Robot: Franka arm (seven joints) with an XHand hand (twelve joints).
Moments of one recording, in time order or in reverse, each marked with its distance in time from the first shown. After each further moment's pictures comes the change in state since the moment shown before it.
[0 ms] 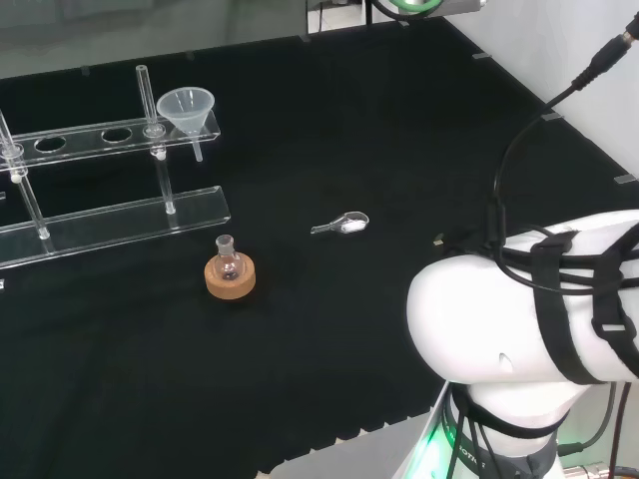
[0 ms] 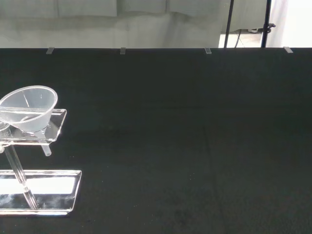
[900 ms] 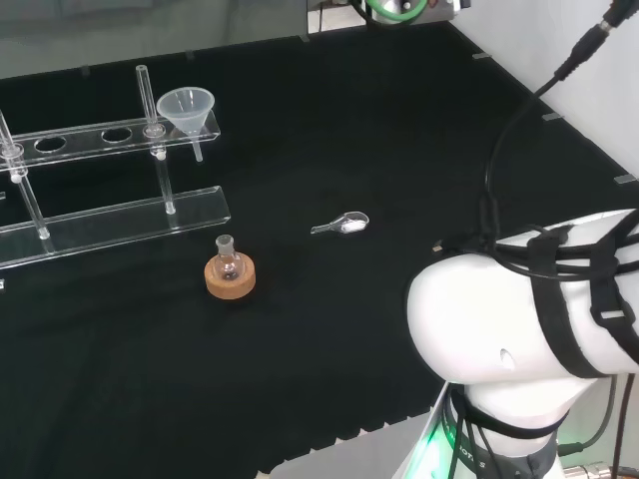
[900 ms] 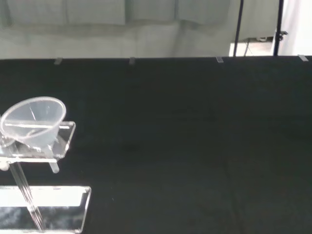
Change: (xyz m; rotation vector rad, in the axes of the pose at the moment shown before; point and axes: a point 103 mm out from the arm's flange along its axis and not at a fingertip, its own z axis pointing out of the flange) arm 0.015 0.032 0.018 -0.037 0.025 -0.017
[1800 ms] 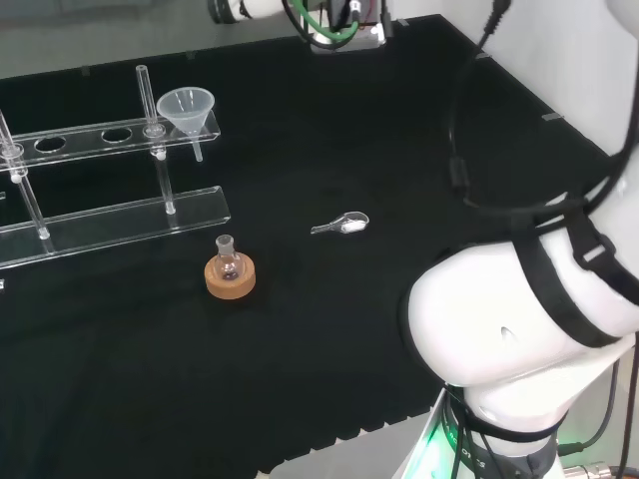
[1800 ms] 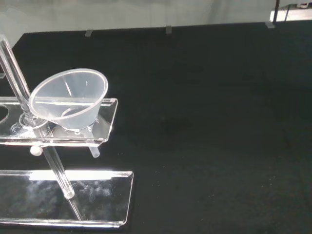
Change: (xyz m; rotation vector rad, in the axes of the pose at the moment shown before) arm 0.052 0.066 0.068 0.095 0.056 -0.055
